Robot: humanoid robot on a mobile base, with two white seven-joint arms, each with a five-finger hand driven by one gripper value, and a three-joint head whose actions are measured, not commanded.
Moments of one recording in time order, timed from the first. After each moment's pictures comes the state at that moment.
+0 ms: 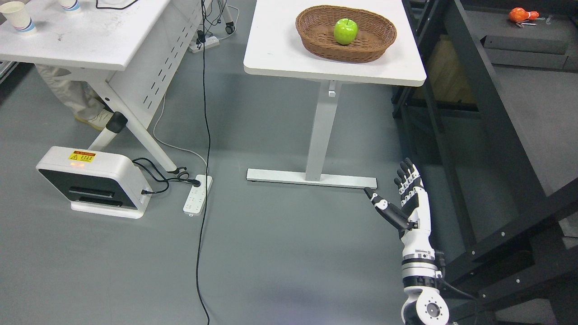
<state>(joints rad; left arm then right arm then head) -0.09 0.00 0.09 -0.04 -0.07 0.00 -0.16 0.11 0.00 0.10 -1.64 -0.07 -0.11 -0.11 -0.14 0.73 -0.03</state>
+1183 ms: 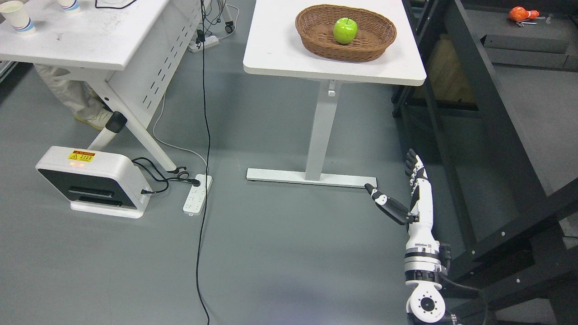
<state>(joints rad) -0.09 0.00 0.09 -0.04 -0.07 0.00 -0.16 0.08 -0.02 0.11 -1.65 0.27 -0.12 -0.21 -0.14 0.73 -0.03</state>
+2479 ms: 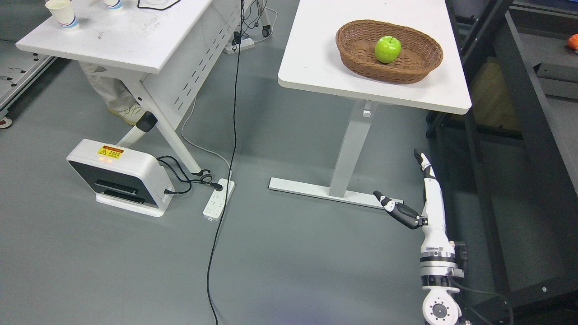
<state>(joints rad) -0.09 0.00 0.09 -0.04 -0.07 0.00 -0.16 0.11 -0.03 0.03 -1.66 0.46 -0.19 -0.14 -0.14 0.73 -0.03</state>
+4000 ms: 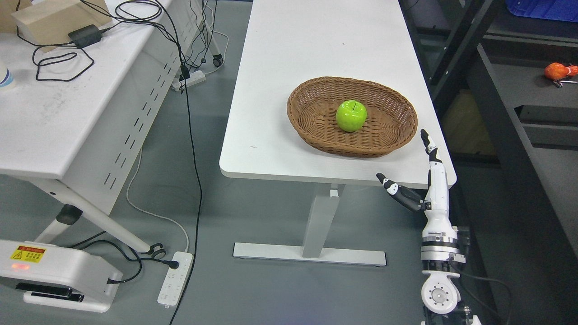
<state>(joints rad) -0.09 0.00 0.09 -0.04 -0.07 0.00 -0.16 0.03 0.00 0.02 -1.67 0.50 -0.19 -0.15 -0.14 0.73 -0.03</state>
